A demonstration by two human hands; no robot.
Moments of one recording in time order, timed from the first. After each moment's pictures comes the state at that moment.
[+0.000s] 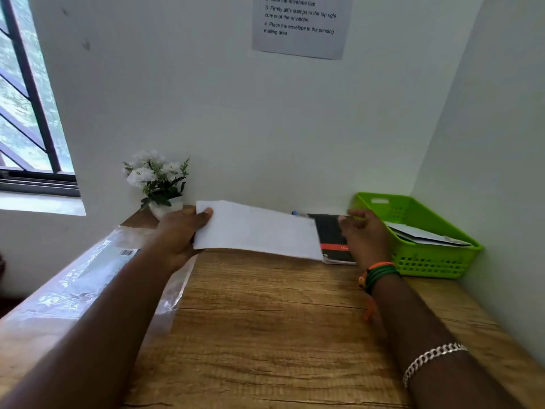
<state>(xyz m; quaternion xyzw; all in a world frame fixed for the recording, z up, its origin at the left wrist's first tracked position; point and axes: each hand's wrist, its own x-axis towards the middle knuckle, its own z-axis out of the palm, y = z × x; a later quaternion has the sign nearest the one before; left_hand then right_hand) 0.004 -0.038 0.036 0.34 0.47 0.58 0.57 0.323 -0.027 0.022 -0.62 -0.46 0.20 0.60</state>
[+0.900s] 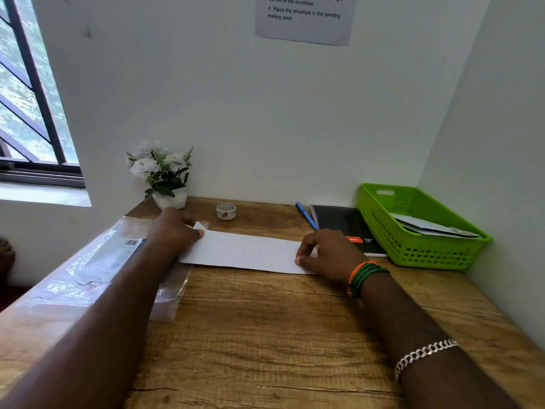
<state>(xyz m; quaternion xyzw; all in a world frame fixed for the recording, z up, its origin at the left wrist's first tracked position) -0.025 -0.021 0.009 0.55 0.72 0.37 0.21 0.288 -0.044 0.010 -0.60 -0.77 0.12 0.17</state>
